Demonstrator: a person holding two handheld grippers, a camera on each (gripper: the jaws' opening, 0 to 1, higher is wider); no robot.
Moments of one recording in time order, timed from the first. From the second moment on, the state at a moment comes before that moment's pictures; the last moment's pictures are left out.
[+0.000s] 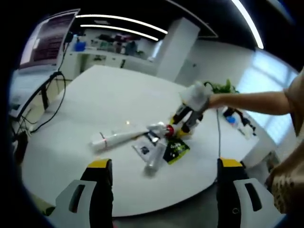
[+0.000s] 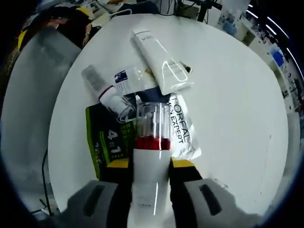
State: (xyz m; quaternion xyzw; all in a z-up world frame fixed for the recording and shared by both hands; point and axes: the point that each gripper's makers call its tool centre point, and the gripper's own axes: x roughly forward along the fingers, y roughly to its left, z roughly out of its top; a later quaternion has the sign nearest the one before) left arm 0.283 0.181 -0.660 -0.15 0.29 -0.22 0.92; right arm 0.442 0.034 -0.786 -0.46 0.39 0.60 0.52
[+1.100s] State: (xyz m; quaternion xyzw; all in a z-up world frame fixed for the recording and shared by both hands) left arm 0.282 0.170 -0.656 -0.13 0.29 -0.23 0.92; right arm 0.442 0.001 -0.716 -0.20 0.32 0.45 0.81
